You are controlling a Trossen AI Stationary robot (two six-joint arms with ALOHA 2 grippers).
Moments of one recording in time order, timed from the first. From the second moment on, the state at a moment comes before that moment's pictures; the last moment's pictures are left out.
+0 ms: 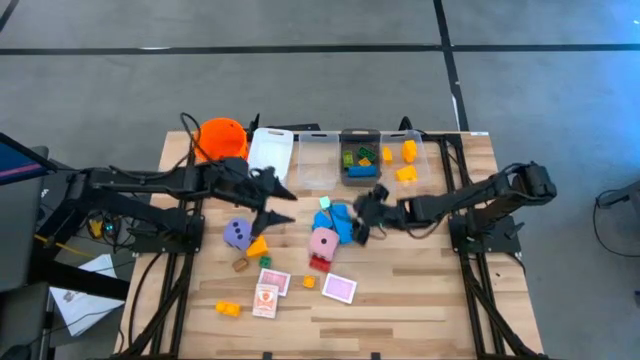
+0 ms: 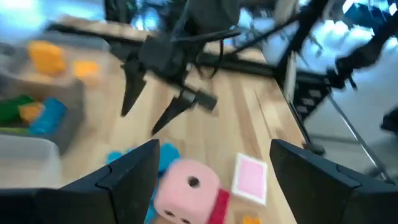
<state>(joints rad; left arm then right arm) 0.04 1.10 0.92 -0.22 0.17 -0.14 0.11 1.49 0.77 -0.09 0.46 0.37</state>
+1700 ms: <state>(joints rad) -0.12 1.94 1.34 -0.16 0.04 -0.01 0.27 1.48 0.77 -0.39 0.69 0.97</state>
